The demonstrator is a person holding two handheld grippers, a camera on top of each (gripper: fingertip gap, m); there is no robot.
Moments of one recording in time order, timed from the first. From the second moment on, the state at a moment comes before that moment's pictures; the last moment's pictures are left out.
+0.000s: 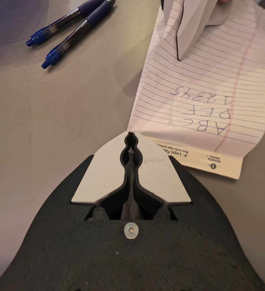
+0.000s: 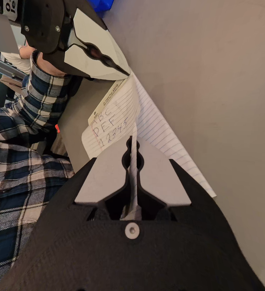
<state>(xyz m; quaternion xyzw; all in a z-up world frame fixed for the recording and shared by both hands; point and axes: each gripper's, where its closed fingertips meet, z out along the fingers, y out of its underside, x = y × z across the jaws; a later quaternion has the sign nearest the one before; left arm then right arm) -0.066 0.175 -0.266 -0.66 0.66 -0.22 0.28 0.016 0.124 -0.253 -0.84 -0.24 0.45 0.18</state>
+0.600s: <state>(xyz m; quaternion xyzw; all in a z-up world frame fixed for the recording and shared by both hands) -0.064 0.175 -0.264 -0.66 0.67 -0.22 0.28 0.019 0.150 -0.243 -0.83 -0.20 0.47 0.20</state>
